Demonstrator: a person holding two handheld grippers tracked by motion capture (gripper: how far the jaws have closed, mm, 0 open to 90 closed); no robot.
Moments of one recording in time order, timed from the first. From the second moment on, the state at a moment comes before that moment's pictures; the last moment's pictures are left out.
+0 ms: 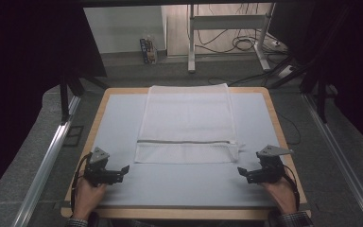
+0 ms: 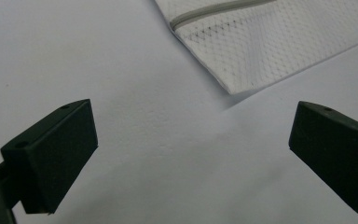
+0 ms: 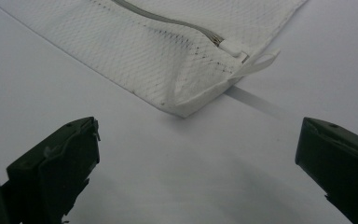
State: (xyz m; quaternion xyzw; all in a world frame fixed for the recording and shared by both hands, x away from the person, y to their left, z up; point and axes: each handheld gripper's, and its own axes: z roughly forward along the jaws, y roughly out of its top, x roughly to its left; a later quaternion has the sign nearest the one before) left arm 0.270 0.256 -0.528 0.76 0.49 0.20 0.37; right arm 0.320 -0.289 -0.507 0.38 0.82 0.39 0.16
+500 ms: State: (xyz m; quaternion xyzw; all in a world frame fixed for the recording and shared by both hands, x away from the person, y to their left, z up) left arm 0.274 0.253 -0.523 0.77 0.50 0.19 0.35; right arm 0.321 -0.283 -0.509 0.36 0.84 0.38 0.16
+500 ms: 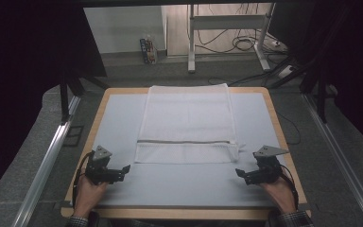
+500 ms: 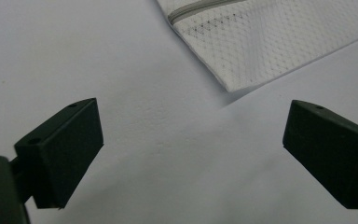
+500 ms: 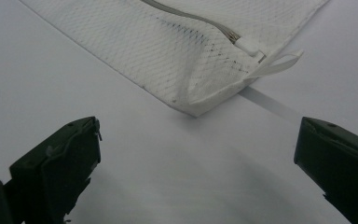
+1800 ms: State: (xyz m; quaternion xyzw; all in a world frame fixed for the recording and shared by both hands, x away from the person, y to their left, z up) left arm 0.316 0.236 -0.525 0.77 0.49 0.18 0.36; right arm 0.348 -0.271 -0.496 0.40 0.82 0.37 0.17
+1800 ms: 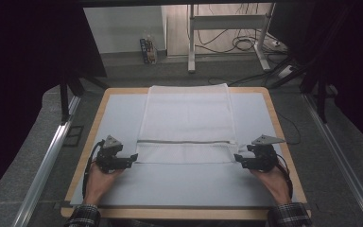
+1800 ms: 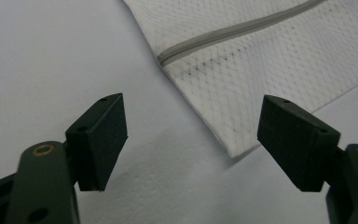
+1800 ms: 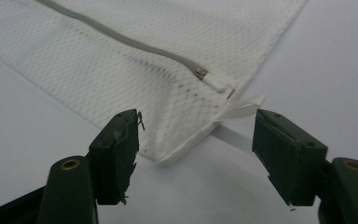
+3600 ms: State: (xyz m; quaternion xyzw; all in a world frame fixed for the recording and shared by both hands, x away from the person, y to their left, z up) left arm 0.354 0.210 -0.533 0.80 0.47 0.15 0.33; right arm 0.383 -0.243 -0.506 0.39 0.86 0.27 0.18
